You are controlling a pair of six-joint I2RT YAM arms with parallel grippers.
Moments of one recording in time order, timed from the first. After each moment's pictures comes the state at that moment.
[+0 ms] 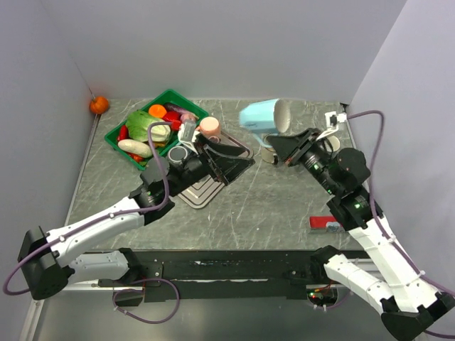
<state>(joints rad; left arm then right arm) -0.91 1.13 0.89 0.61 0.17 -0.76 0.48 0.78 0.96 -0.04 -0.17 0.71</state>
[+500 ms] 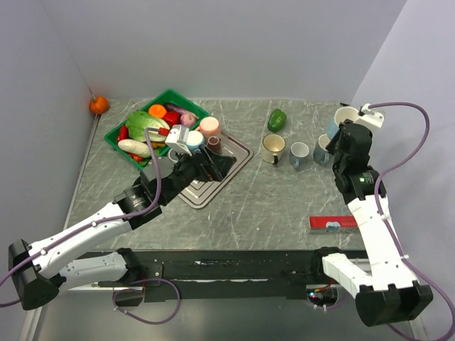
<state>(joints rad) -0.91 1.01 0.91 0.11 -0.19 -0.69 0.14 0.94 1.10 -0.42 0.44 0.34</state>
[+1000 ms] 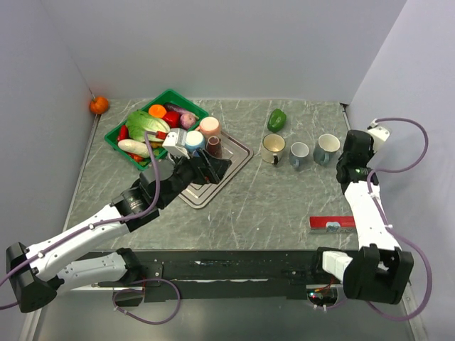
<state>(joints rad) -0.91 0.98 0.89 0.03 -0.25 -0.67 -0.13 1.09 0.92 -0.29 0.51 0.31</state>
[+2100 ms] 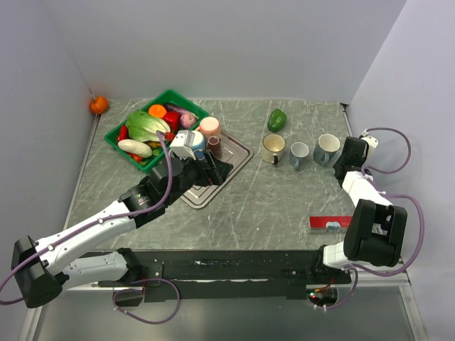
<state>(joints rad) -0.89 1.04 0.88 -0.01 -0.23 -0.68 -0.26 1.40 0.80 -0.06 0.31 0.30</state>
